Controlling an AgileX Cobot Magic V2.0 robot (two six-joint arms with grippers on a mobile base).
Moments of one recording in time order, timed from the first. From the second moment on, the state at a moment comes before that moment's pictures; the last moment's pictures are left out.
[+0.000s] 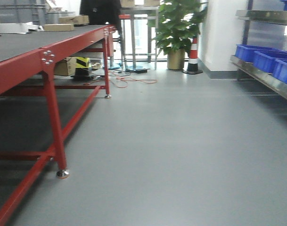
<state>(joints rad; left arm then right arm) -0.24 0.84 -1.19 0.08 0.88 -0.03 0.03 0.56 -1.02 0.07 0.79 -0.01</state>
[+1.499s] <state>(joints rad) -0.24 0.84 -1.19 0.08 0.88 -0.03 0.03 0.56 -1.02 0.07 0.79 -0.01</state>
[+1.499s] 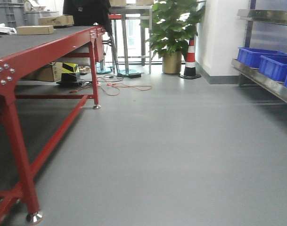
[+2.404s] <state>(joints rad) -0.24 0.84 -1.19 0.08 0.88 -0.03 0.03 0.56 -1.02 0.07 0.79 -0.01</state>
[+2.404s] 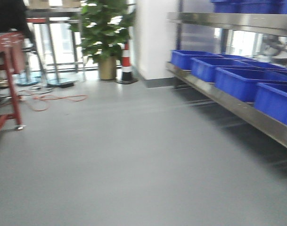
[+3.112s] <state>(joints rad) -0.24 0.84 -1.19 0.08 0.88 -0.03 0.03 0.56 -1.02 0.07 0.79 -0.01</state>
